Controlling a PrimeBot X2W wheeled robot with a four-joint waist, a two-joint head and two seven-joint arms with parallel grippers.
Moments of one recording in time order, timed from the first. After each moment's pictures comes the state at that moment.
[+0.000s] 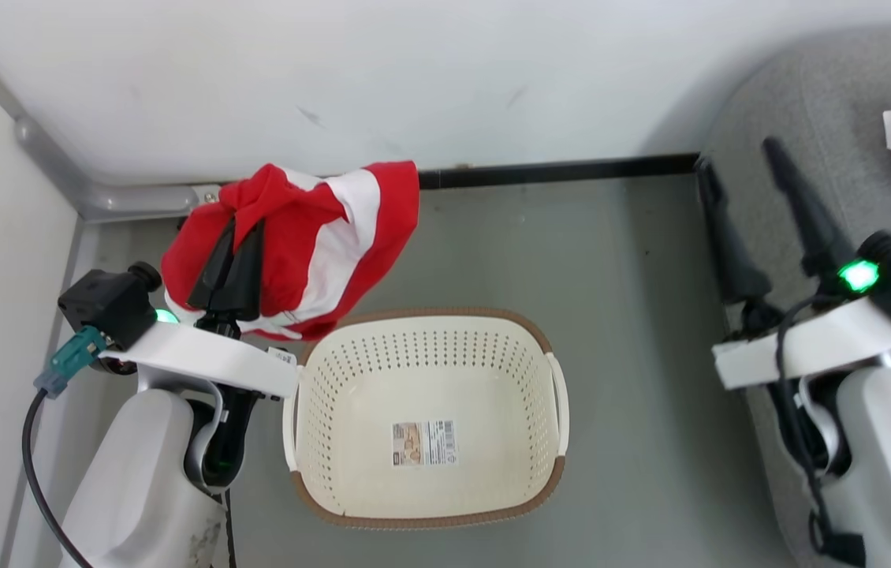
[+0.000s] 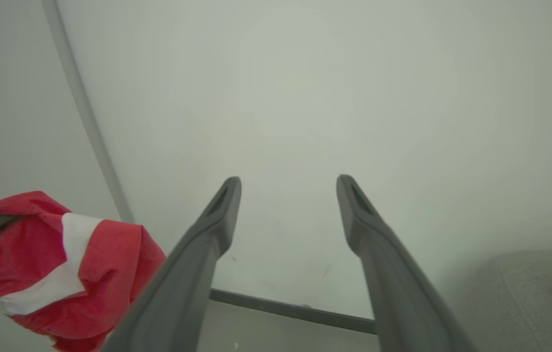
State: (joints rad) left arm -0.50 0.05 -0.20 0.30 -0.57 -0.13 -0.25; right arm -0.39 -0.13 0.10 0.01 0.22 0.12 -0.26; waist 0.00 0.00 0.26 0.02
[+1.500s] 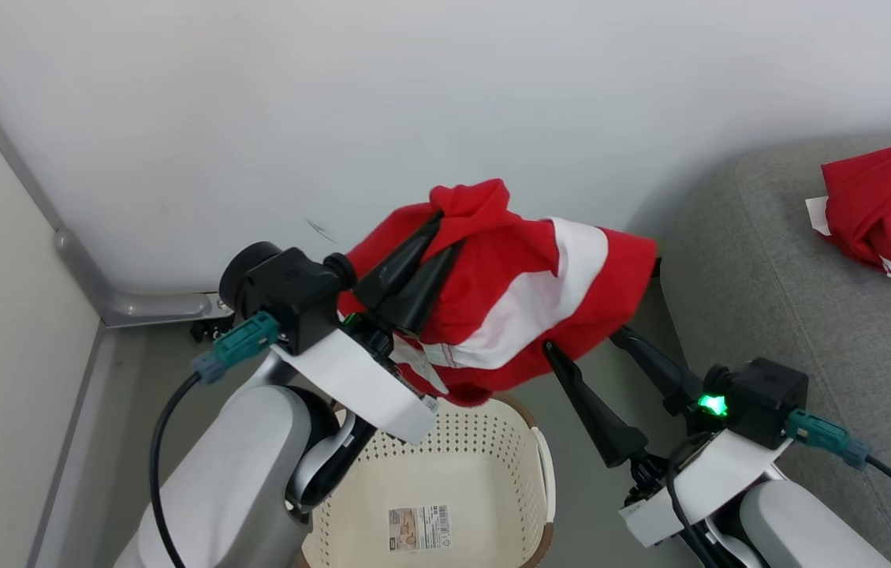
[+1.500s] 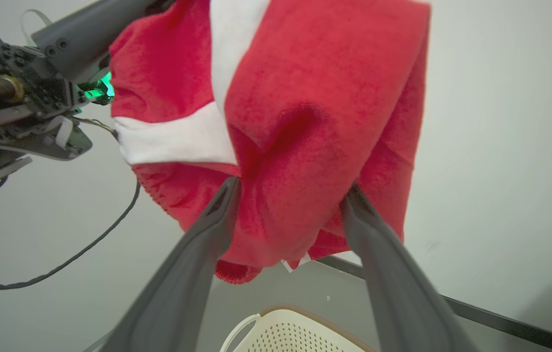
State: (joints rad) left arm -0.53 0.07 -0.50 -0.01 -0.49 -0.13 -0.07; right arm -0.25 -0.23 0.49 -0.03 0.41 0.12 -0.26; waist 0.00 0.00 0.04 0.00
